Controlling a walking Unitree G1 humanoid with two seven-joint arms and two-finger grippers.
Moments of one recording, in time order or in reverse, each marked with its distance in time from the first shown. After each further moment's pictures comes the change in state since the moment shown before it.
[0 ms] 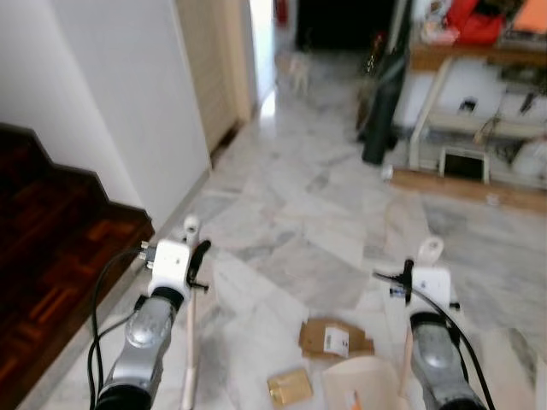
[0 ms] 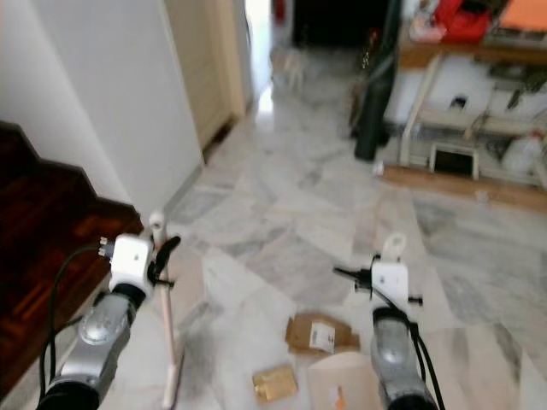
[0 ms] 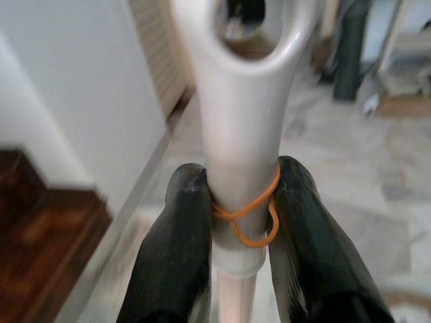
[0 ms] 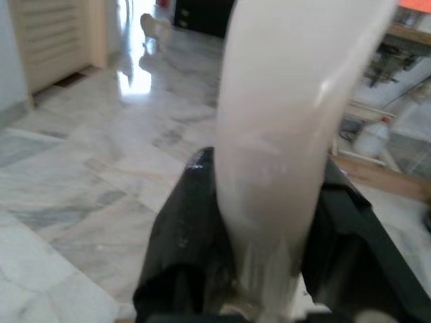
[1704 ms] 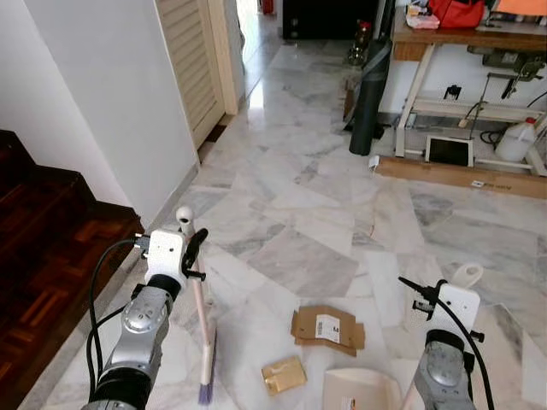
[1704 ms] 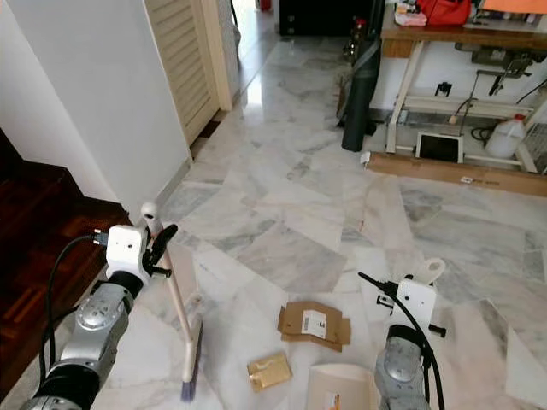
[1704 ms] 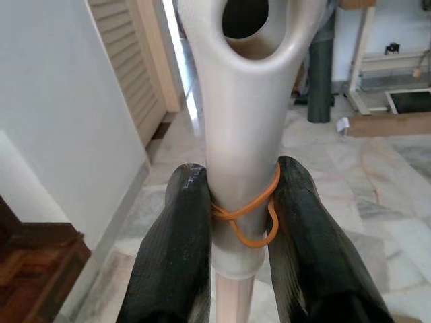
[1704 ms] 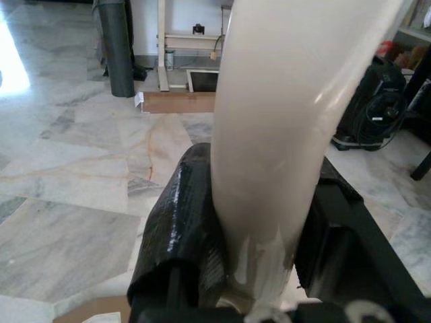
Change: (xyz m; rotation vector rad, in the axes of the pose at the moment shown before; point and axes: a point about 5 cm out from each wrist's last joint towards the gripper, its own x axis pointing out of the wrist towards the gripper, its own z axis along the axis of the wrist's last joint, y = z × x) left arm 0.032 -0.001 0.036 -0.011 -0.134 -0.018; right arm -0.027 -0.033 -0.027 0.107 0.102 -0.333
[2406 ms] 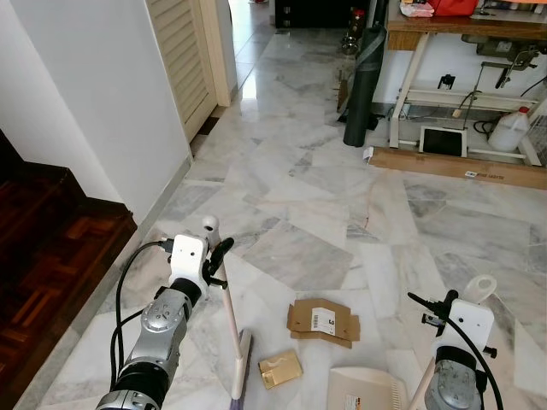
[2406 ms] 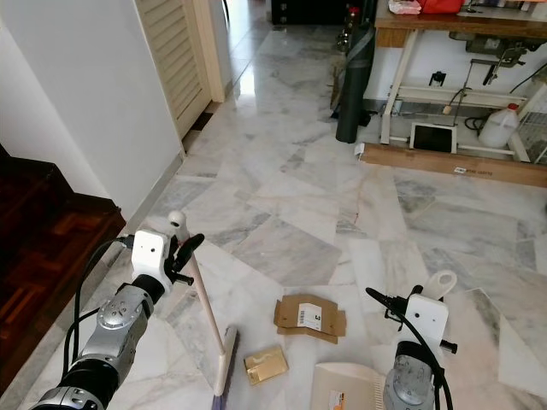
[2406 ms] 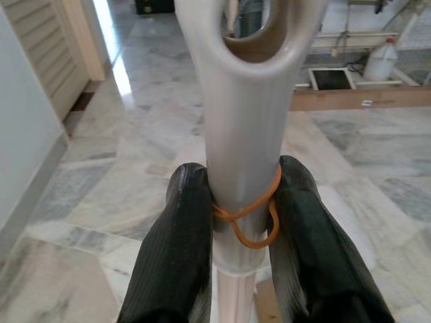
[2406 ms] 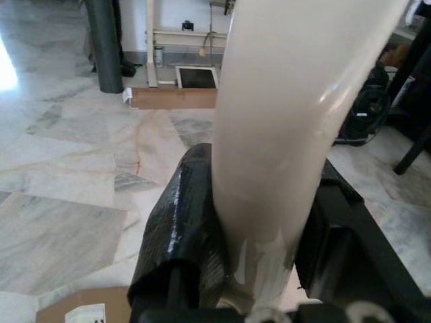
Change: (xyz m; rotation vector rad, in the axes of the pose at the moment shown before) left arm -0.001 -0.031 -0.020 -0.114 0.080 -0.165; right arm -0.017 -0.012 -0.002 -0.001 -0.024 0.024
